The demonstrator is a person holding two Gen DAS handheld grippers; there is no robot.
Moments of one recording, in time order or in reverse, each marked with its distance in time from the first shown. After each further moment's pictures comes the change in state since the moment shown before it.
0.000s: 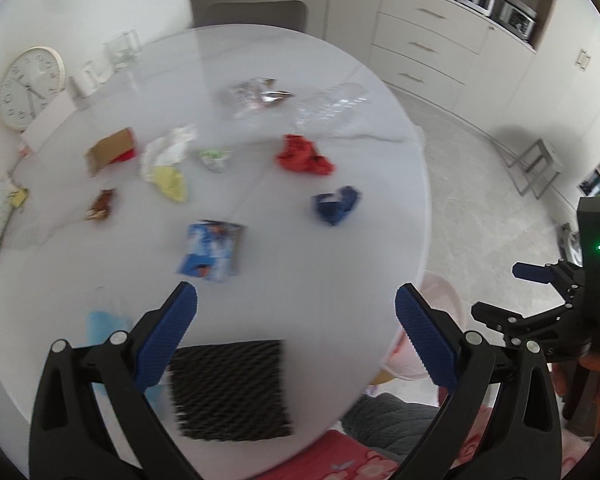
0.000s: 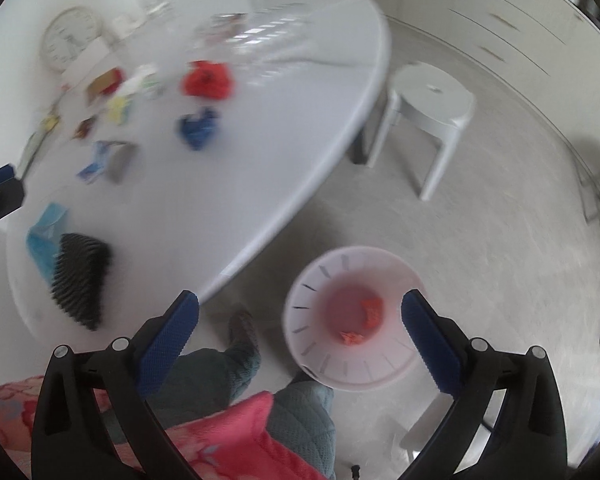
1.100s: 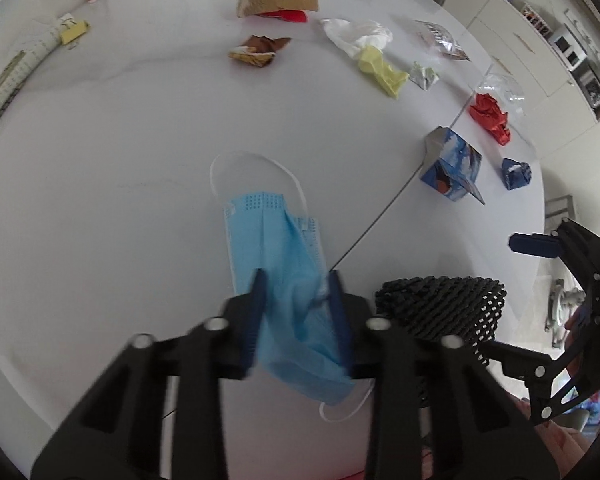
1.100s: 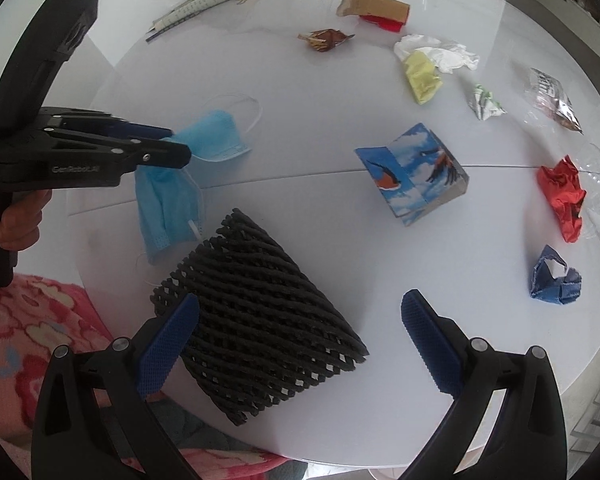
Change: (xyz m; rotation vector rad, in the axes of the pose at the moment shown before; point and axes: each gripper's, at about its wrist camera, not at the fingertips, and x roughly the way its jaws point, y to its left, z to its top) left arm 0.067 0.214 -0.093 -0.308 0.185 -0.054; right arm 0.088 0.244 0.042 -0.645 0.115 0.207
